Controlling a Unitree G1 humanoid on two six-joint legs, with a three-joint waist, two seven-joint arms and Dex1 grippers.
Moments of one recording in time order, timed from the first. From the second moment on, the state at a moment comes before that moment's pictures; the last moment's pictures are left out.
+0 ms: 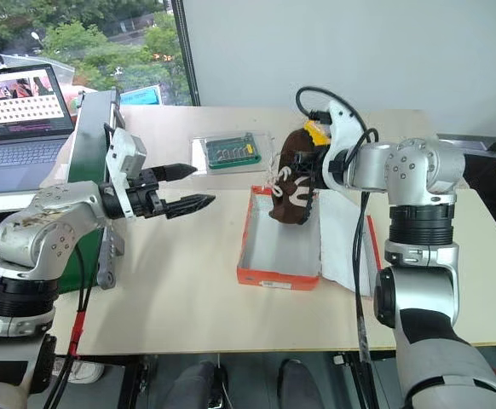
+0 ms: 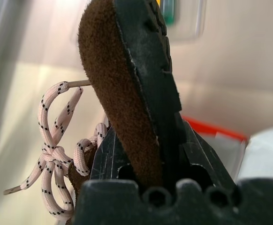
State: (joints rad) left arm -0.61 0.69 0.02 -0.18 -0.61 0.72 -0.88; right arm -1.01 -0.48 -0.10 0.24 0.70 1.38 0.06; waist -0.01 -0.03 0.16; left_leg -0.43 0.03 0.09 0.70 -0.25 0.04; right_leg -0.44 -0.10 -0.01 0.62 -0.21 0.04
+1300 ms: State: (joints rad) left arm -0.55 0.67 0.10 -0.23 -0.49 0.73 -0.70; right arm -1.01 -0.49 0.04 -0.05 0.43 1.18 0.42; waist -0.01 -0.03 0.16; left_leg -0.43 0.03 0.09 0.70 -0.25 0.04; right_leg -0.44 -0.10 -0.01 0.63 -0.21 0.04
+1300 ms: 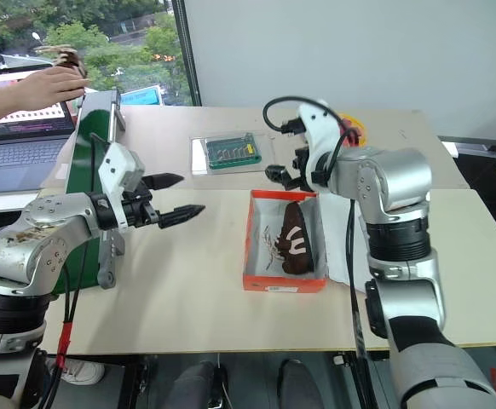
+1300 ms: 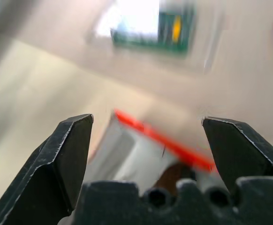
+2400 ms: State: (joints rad) left arm -0.49 0.59 0.44 0.09 -0.30 0.71 -0.13; right arm -0.86 -0.26 0.24 0.25 0.29 0.40 0.98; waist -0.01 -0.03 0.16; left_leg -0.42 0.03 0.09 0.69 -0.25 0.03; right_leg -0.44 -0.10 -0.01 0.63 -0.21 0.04
